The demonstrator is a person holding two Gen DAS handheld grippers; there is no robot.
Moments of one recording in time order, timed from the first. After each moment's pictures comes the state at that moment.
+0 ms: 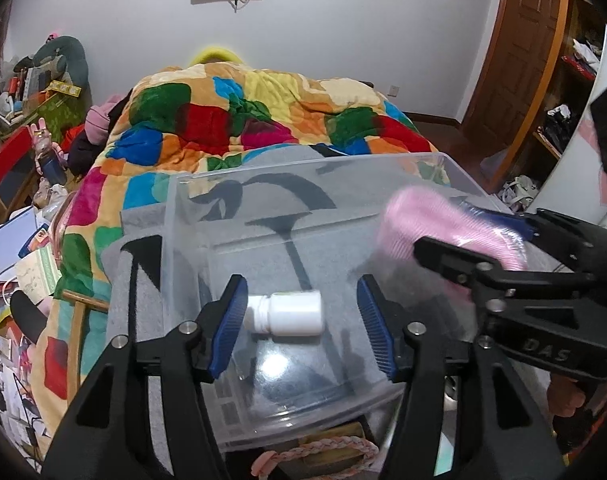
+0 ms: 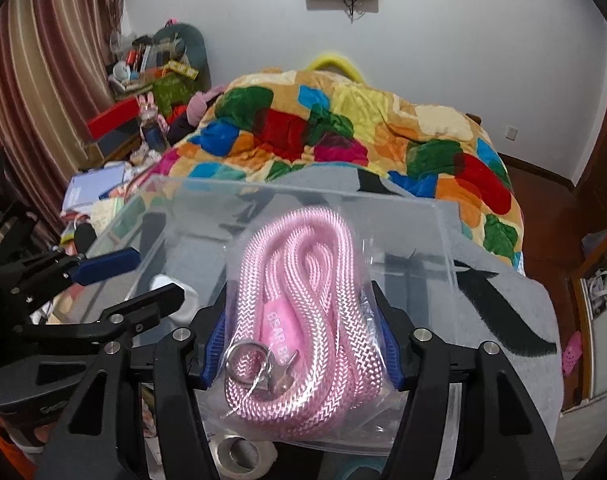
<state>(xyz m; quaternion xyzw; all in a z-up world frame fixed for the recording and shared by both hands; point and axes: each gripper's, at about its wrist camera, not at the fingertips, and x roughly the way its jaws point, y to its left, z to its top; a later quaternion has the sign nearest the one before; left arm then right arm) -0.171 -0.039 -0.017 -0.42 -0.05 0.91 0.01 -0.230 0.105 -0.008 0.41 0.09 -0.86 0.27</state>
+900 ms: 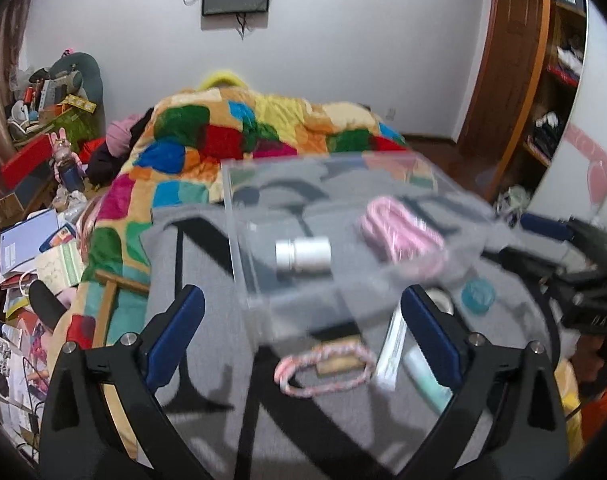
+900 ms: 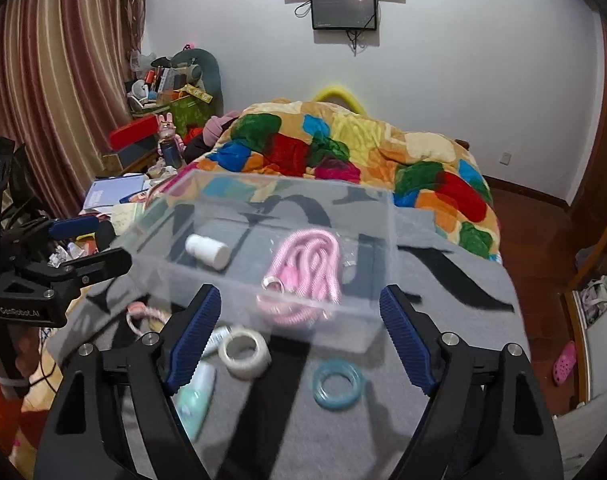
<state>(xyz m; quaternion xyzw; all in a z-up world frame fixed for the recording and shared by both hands) -0.084 -0.046 0.000 -0.38 -0.03 0.92 0.00 -0.141 0.177 0.017 0.35 0.08 -0.89 0.29</state>
